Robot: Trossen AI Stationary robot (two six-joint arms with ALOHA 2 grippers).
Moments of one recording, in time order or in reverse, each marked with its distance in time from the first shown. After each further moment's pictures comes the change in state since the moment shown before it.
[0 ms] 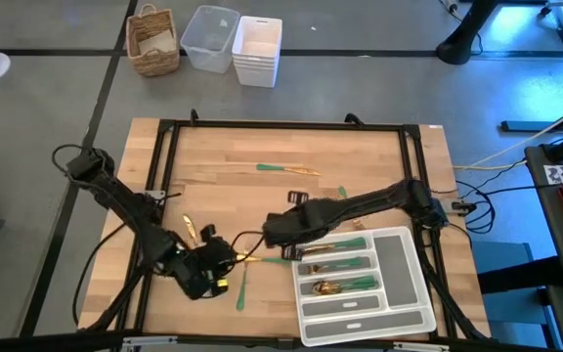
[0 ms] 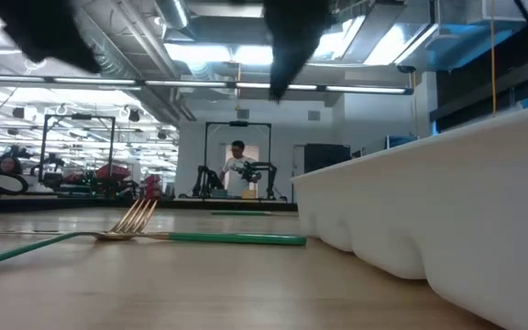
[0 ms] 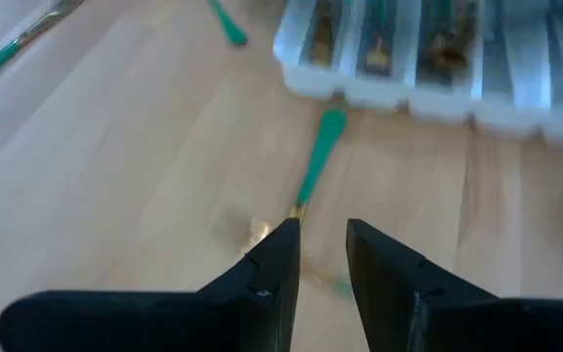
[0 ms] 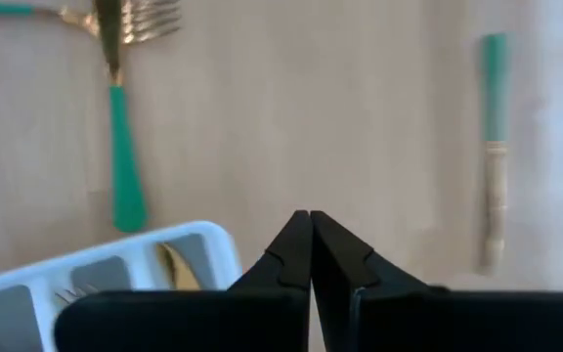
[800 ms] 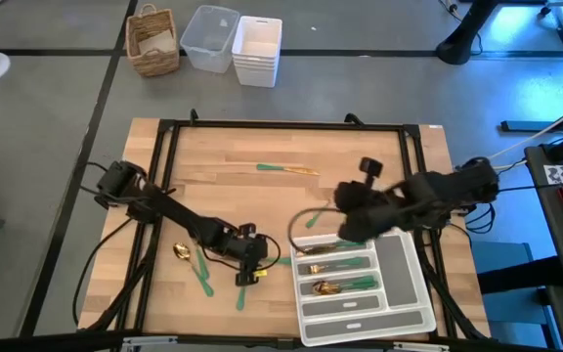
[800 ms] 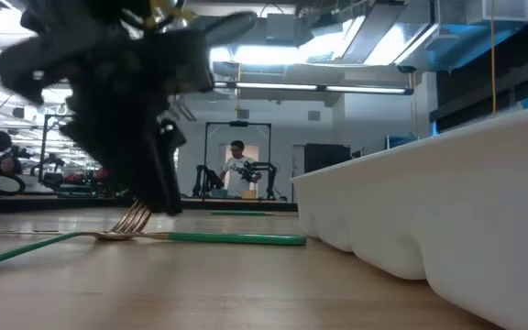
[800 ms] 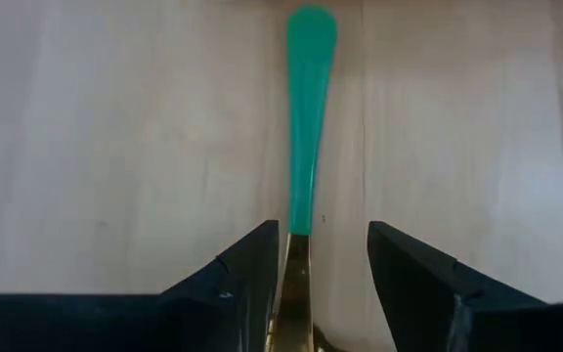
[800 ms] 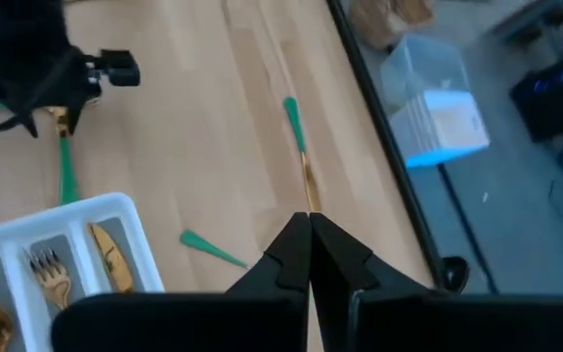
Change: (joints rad) left arm 0.346 0.308 0.000 0.289 0.562 0.487; right arm 0.175 -0.473 -0.028 -0.282 0.362 0.181
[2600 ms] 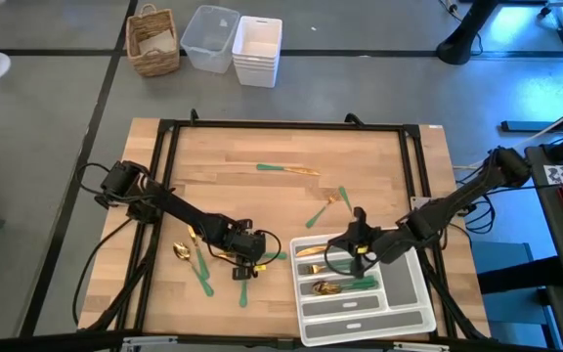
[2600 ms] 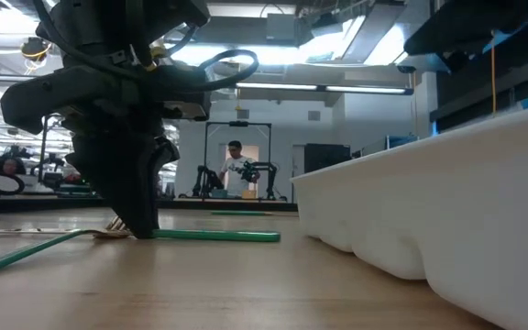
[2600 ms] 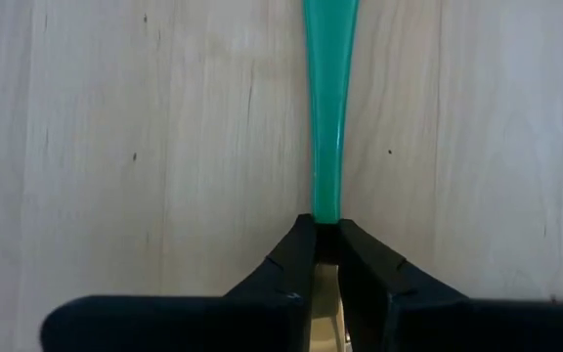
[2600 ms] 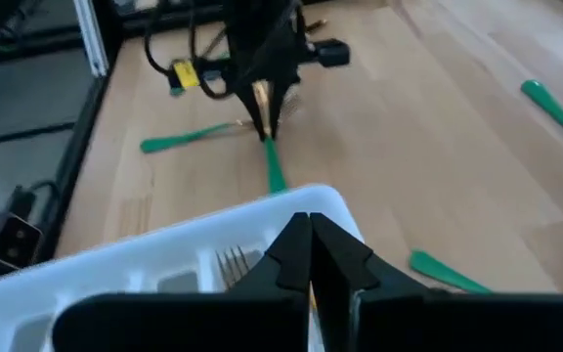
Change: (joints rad) left arm 0.043 0.060 0.002 -0.143 0.058 0.025; right arm 0.151 -0.442 -1.305 1.420 -0.151 0.050
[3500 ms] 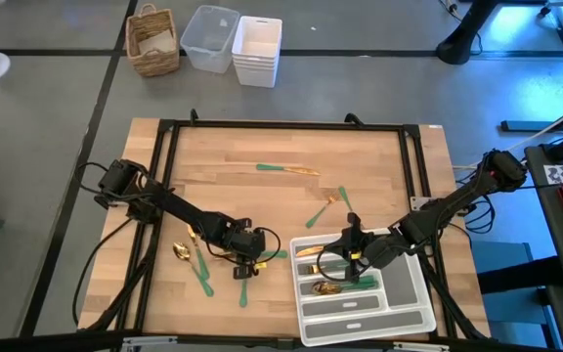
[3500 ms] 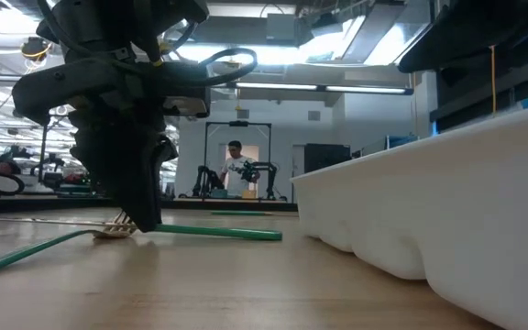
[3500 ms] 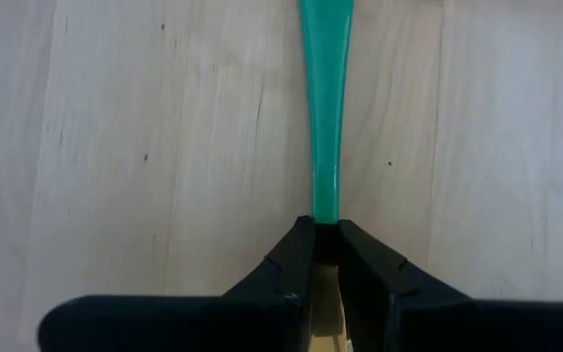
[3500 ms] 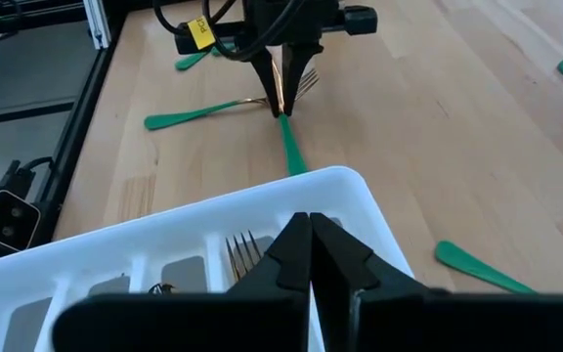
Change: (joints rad) left arm 0.012 -0.061 0.000 0.021 -0.003 -0.036; right arm 0.000 0.086 0.000 0.057 -0.038 -0.002
